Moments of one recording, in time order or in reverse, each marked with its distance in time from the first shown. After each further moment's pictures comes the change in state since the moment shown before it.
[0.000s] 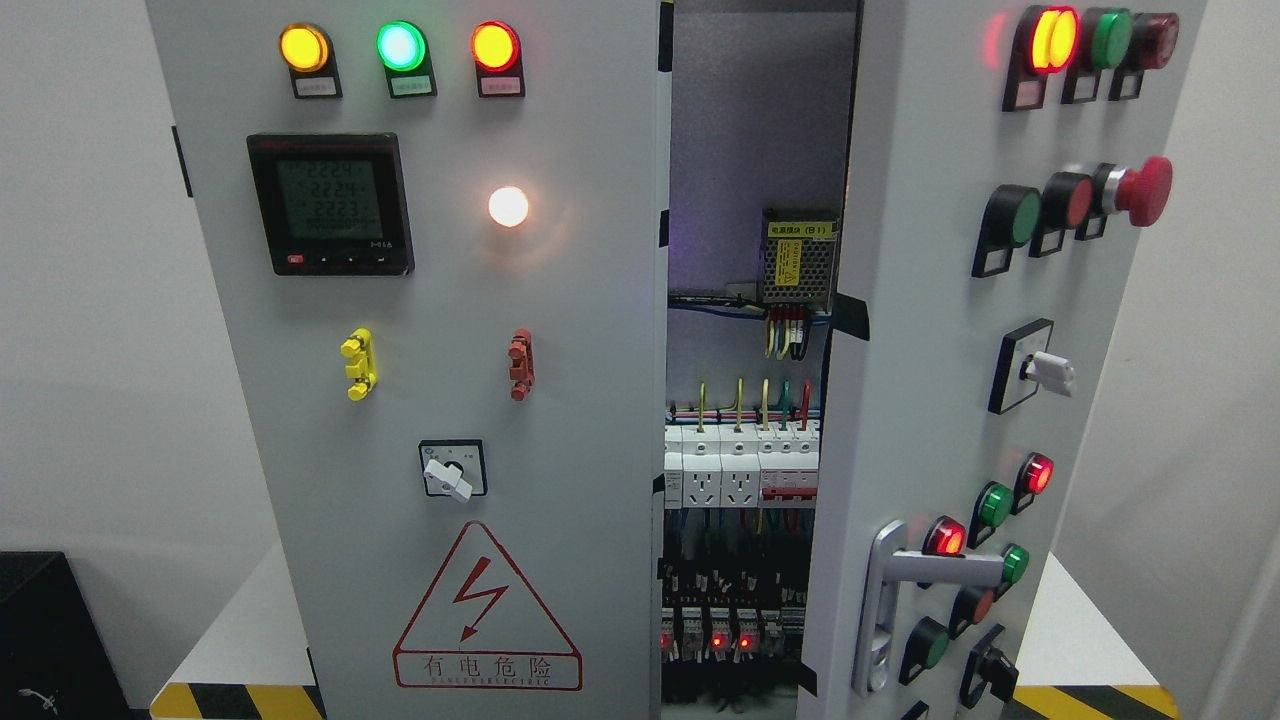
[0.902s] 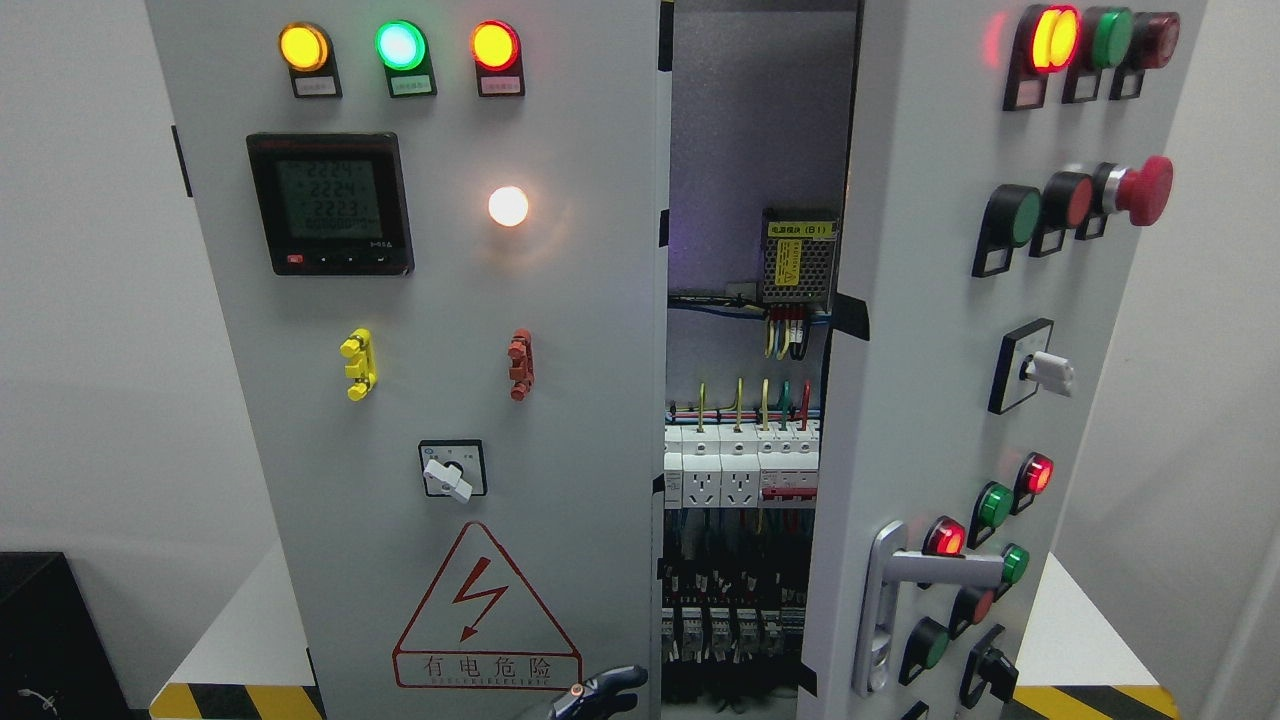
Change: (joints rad) left arm -0.332 0.130 -0.099 -0.329 0.302 -0.010 0.000; right arm 0.000 0.000 0.000 0.000 0.000 0.000 0.000
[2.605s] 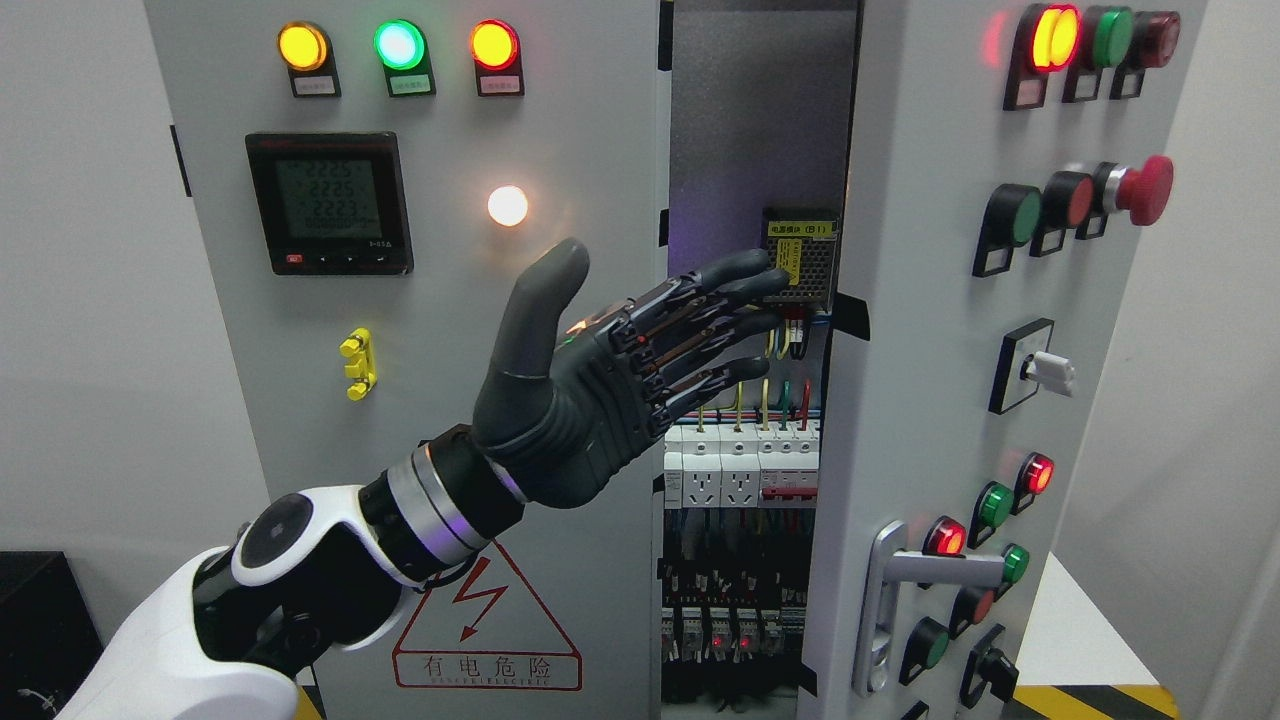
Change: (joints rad) left arm -0.709 -0.111 -0.103 0.090 0.516 0.118 0.002; right arm 0.000 0.000 0.000 0.000 -0.001 0.000 0.000
